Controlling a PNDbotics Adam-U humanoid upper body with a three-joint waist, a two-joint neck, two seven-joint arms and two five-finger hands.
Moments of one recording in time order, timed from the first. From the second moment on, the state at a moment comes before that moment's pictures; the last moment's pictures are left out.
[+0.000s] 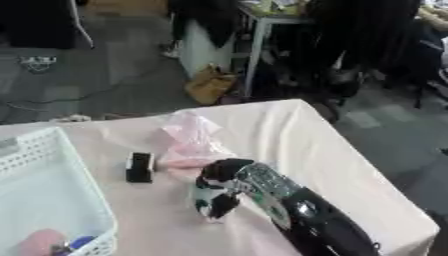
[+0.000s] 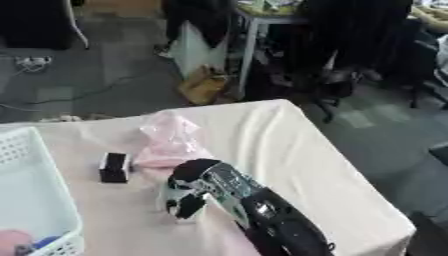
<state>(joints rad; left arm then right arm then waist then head) -0.56 0.33 0.06 -1.99 -0.56 -0.19 0.65 -0.70 -0.23 0.36 -1.23 1.14 -0.12 0.65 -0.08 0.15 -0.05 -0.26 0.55</state>
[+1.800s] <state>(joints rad) -0.56 0.33 0.06 -1.99 -0.56 -0.19 0.63 -0.79 -0.29 0.34 -1.62 0.89 -0.07 0.70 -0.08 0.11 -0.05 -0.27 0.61</state>
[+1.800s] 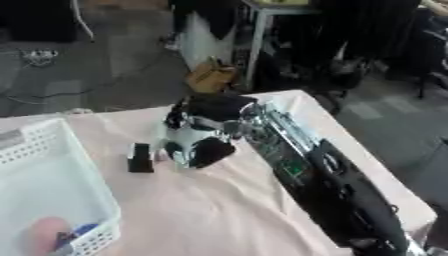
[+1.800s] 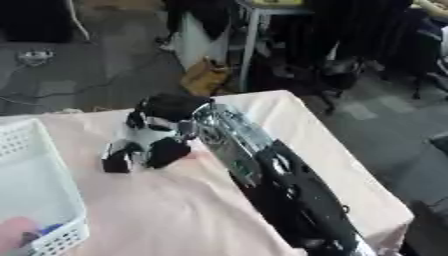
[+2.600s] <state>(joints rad) -0.57 0.32 0.06 -1.99 -0.56 -0.19 0.63 -0.91 -0.29 0.33 -1.63 0.87 -0.06 0.66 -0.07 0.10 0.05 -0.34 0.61</state>
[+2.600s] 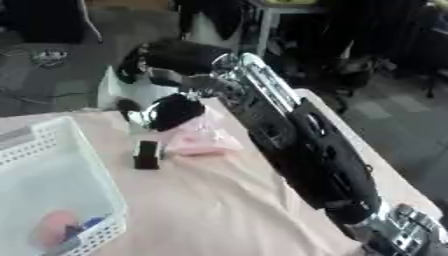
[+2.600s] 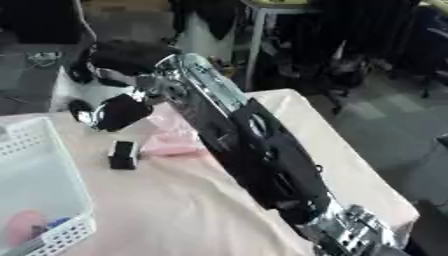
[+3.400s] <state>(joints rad) -0.64 0.27 0.06 -1.99 -0.55 -0.21 0.64 -1.02 -0.23 0.33 -1.41 0.88 -0.08 0.48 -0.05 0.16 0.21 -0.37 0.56</state>
